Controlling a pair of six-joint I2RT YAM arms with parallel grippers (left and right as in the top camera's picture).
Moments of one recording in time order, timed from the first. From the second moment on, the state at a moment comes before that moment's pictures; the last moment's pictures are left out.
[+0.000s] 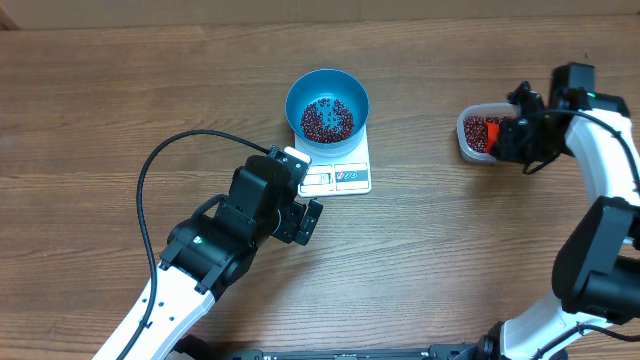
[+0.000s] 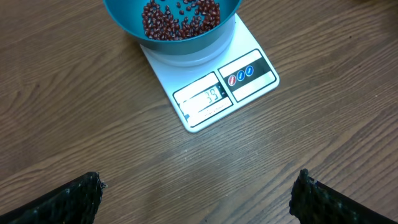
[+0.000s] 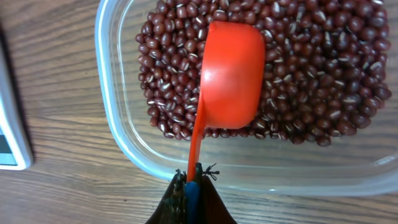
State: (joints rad) left arm -0.57 1.12 0.96 -0.71 -0.10 -0.07; right arm -0.26 1.86 1.42 -0.96 -0.32 -0.18
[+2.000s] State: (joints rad) left arm -0.57 1.12 0.96 -0.71 -0.10 -0.07; right arm -0.52 1.86 1.42 -1.03 -0.83 -0.24
